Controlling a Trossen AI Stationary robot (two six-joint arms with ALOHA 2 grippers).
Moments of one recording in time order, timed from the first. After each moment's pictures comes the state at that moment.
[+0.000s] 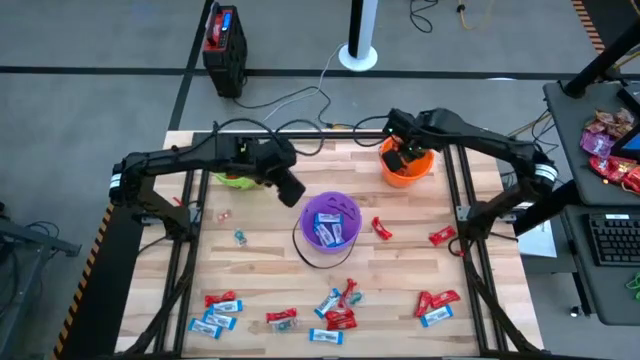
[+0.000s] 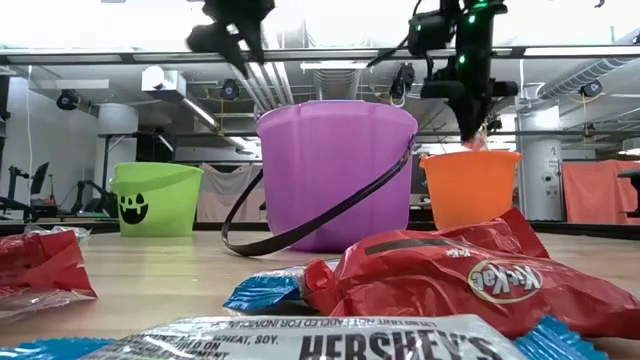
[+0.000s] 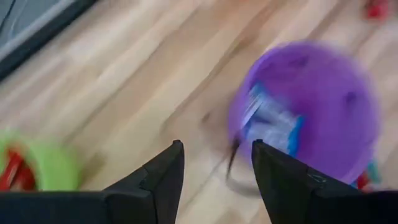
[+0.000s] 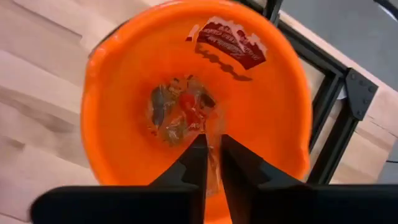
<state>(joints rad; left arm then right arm) 0.14 1.52 1.60 -1.18 -0.17 -0.61 -0.55 1.49 1.35 -1.24 0.29 0.47</state>
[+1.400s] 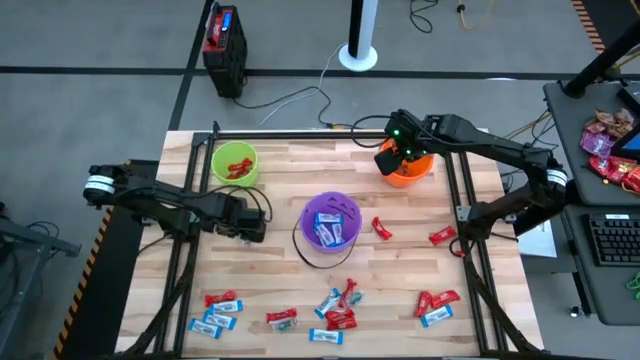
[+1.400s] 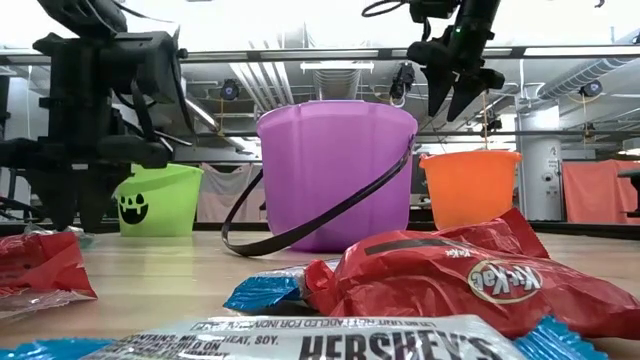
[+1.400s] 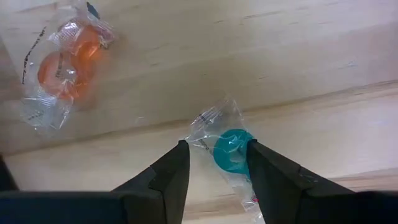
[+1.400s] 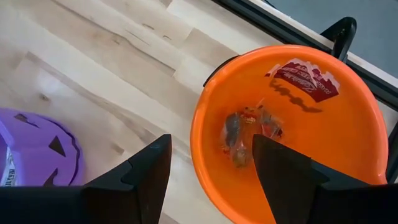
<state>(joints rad) -0.06 1.31 0.61 -0.85 -0.06 -1.44 -0.46 1.40 1.35 -1.09 0.18 0.50</state>
